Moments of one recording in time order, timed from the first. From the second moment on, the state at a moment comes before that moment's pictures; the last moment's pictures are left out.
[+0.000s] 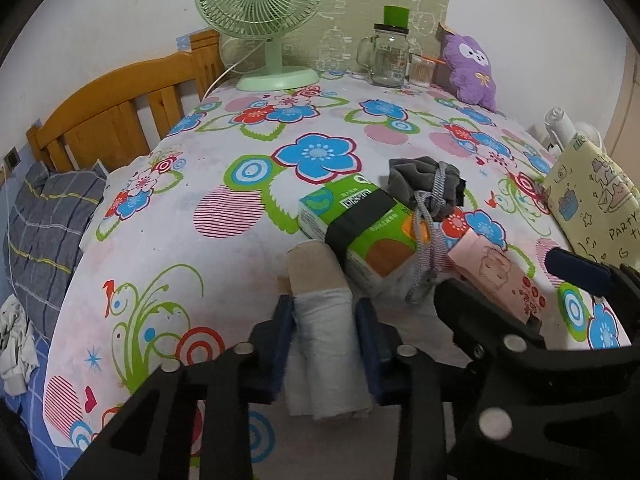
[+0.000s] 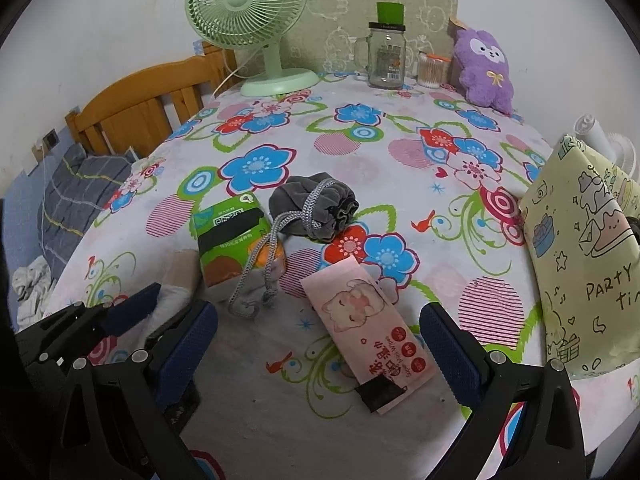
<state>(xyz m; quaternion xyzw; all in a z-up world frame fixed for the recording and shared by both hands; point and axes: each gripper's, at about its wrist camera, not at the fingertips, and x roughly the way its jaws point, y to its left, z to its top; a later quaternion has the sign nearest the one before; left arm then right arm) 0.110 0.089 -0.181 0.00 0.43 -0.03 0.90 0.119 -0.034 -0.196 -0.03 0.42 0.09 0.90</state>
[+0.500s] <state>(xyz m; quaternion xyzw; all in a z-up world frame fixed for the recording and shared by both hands) 0.112 0.056 -0.180 0.02 0.43 -0.06 0.90 0.137 -0.056 -0.211 0.00 0.46 0.09 0.88</state>
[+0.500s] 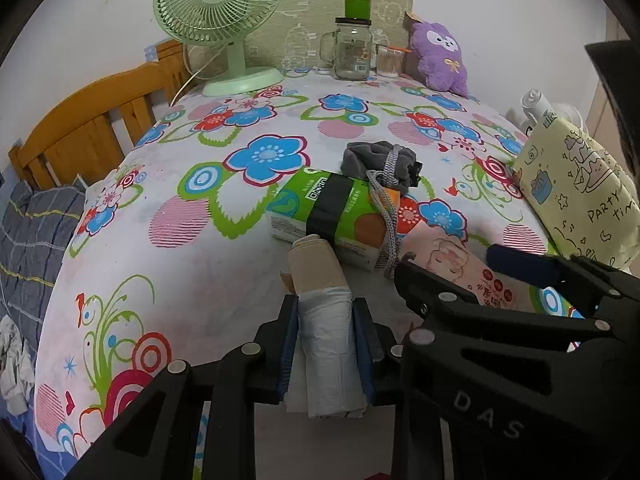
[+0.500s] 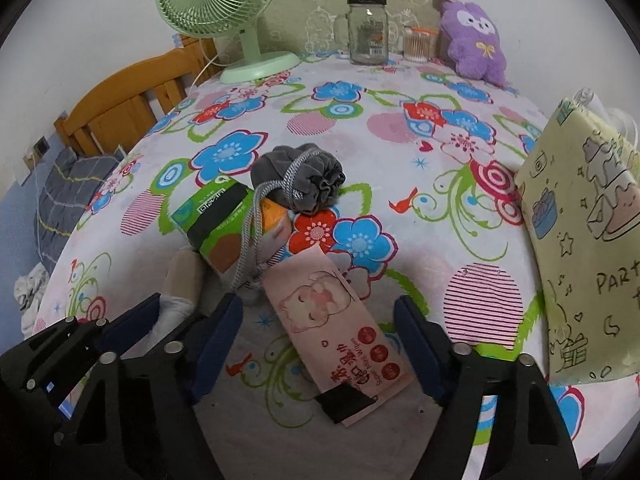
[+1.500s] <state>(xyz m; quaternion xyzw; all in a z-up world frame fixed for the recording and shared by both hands) 0.087 0.025 -0.135 0.02 0.39 -0.08 0.92 0.112 -0.081 -0.167 0.00 0.42 0.08 0.90</state>
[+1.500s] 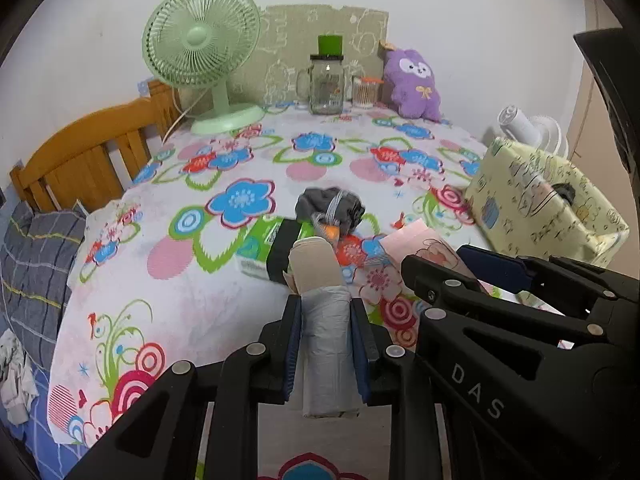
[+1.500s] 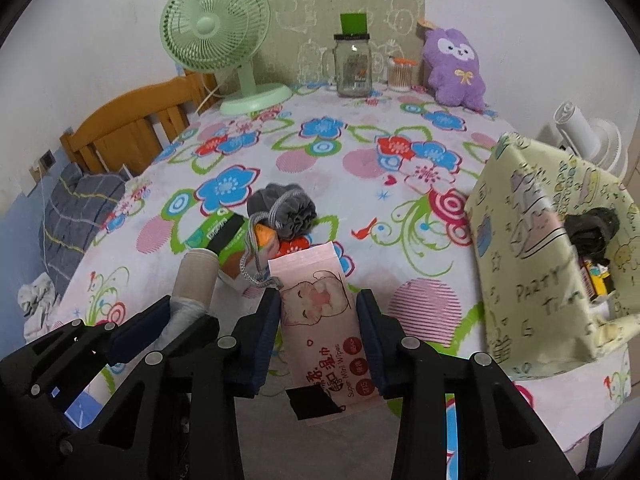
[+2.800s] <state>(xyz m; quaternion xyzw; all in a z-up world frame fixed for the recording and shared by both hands) 0.083 -0.042 -0.040 0.04 0.30 -0.09 0.95 0.095 -0.150 -0.061 0.00 0.32 0.06 0.95</state>
